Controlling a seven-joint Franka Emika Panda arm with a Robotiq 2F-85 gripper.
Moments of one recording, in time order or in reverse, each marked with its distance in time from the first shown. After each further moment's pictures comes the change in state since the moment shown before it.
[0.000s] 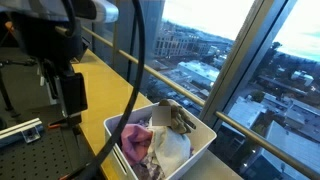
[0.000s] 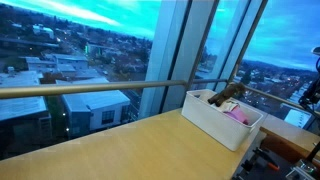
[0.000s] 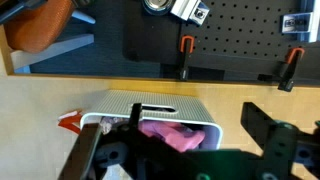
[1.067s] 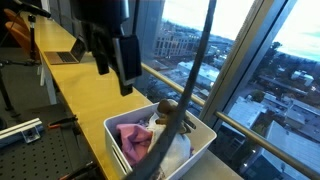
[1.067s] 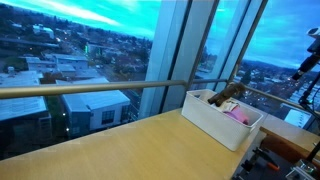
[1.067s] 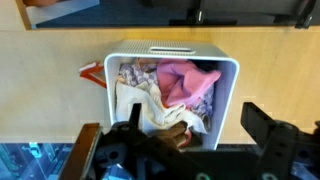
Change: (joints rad) arm 0.026 0.132 -0.011 0.204 0.105 0.095 -0.008
